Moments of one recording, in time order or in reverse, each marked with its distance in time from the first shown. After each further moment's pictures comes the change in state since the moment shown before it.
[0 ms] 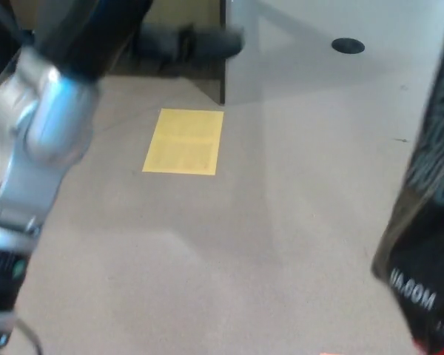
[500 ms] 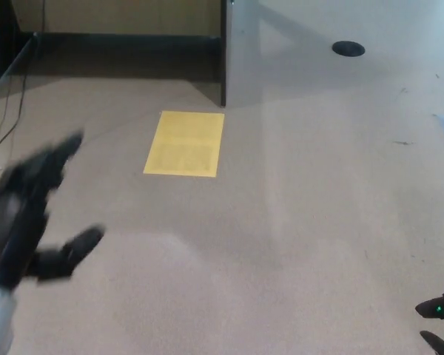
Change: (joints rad) left_arm 0.544 0.016 0.125 0.402 -0.005 -0.117 0.124; right_arm 0.004 0.006 -0.003 0.002 0.001 -0.001 -0.001
